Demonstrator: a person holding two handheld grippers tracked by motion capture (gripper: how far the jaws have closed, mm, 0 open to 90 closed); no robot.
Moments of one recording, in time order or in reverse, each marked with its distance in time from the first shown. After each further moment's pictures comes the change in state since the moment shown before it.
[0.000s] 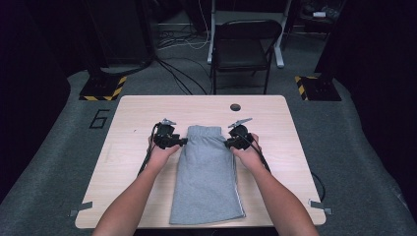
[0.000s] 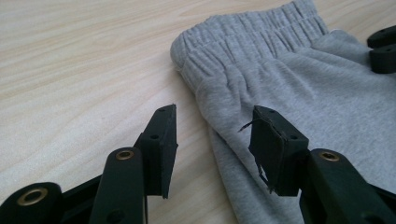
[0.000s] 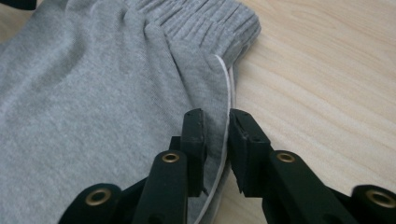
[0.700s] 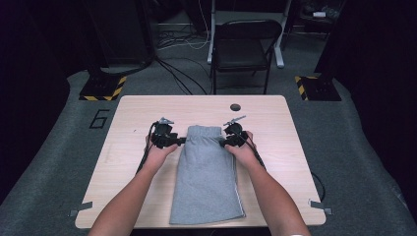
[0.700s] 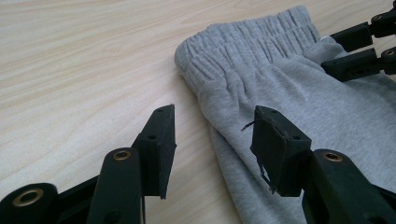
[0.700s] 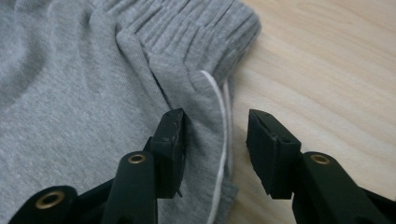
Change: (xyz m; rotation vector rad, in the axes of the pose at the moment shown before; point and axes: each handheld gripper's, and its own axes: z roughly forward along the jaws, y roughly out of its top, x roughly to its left) left arm 0.004 0.002 -0.011 0.000 0.004 0.000; right arm -0.003 0.010 0.030 0.043 -0.020 0.023
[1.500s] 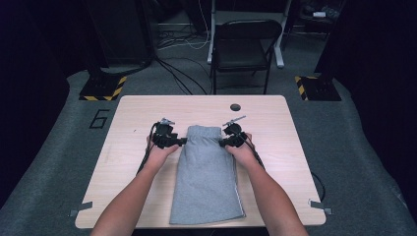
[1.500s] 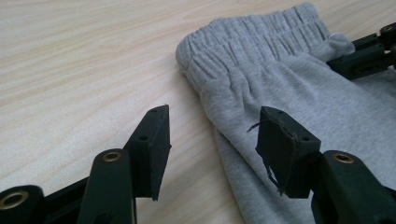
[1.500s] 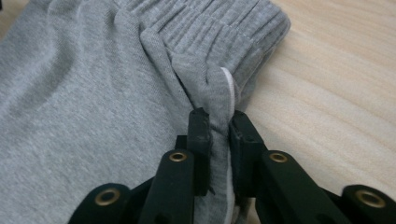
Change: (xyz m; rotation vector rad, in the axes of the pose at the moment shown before) left arm 0.002 -0.002 0.011 0.003 0.001 0.005; right arm 0.001 0.001 0.002 0.018 0.082 0.029
